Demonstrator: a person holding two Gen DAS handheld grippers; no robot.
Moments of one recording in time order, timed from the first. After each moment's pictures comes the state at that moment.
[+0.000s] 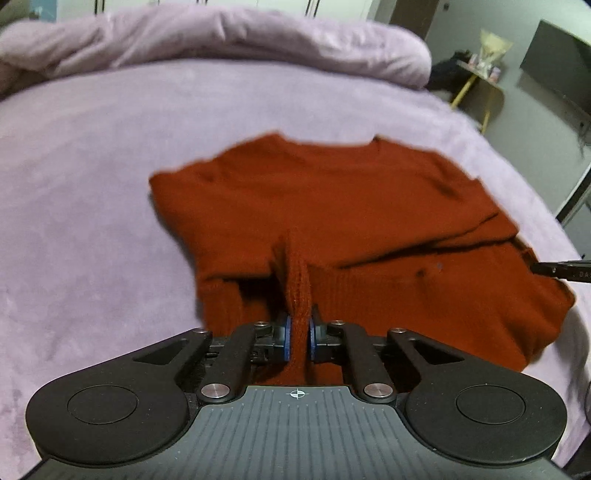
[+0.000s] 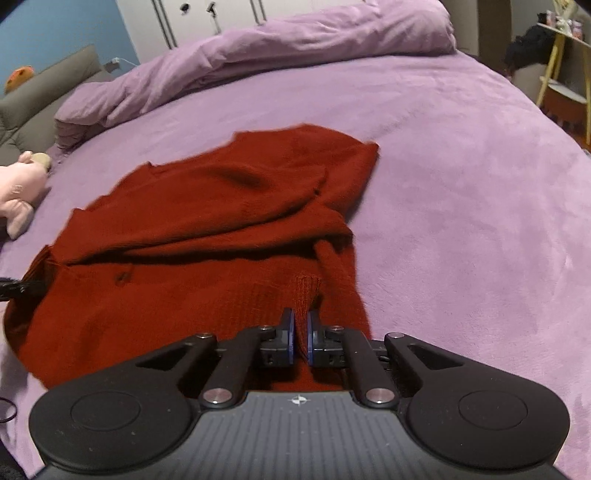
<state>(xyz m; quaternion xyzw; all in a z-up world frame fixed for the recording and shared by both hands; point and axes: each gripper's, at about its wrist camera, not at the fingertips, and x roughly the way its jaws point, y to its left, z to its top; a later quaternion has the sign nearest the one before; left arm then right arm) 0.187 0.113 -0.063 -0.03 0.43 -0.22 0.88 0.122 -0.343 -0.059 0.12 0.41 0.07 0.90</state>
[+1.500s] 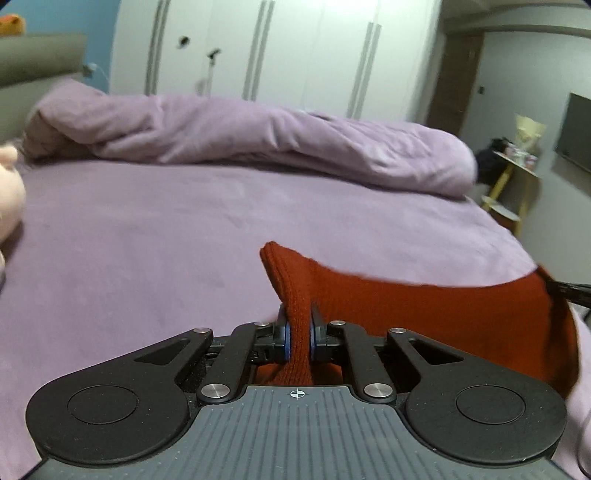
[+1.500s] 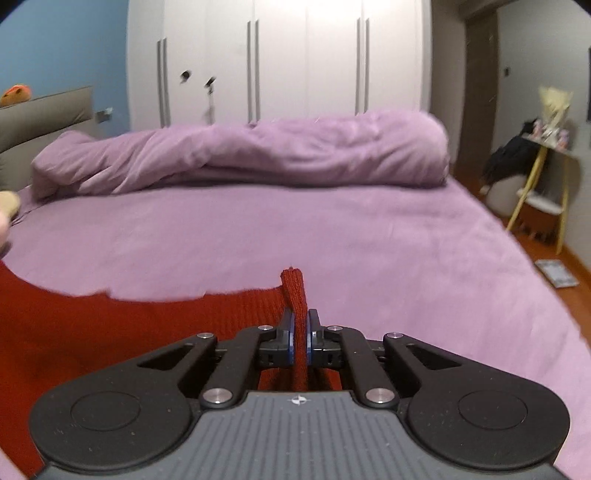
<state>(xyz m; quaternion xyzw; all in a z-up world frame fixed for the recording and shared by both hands) 0.280 0.114 -0.004 -0.06 0.31 -0.12 0.94 0.254 -0.326 -0.004 0.01 0.28 -0.03 0.96</state>
